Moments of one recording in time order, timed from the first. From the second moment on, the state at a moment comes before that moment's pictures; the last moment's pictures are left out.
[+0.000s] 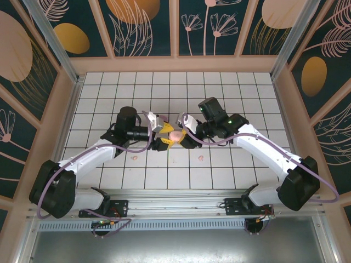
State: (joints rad) left arm -0.51 1.33 0.73 0.19 1.01 0.23; right arm 0.69 1.34 1.14 -0.68 -0.58 -0.42
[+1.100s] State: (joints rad) left arm -0.40 1.15 0.62 0.36 1.03 -0.11; right arm 0.70 1.14 0.98 -0.28 -0.63 -0.11
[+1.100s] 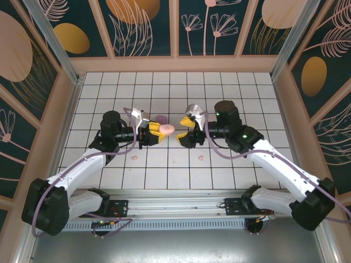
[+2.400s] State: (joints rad) left arm -0.39 1.10 0.59 0.34 1.06 -0.09; right arm 0.66 1.32 1.11 -0.22 -0.57 0.15
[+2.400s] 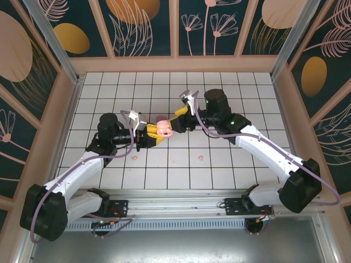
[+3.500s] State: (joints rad) left arm -0.39 1.19 0.58 0.49 1.09 -0.21; right arm 0.72 1.21 0.96 -0.20 -0.63 0.14
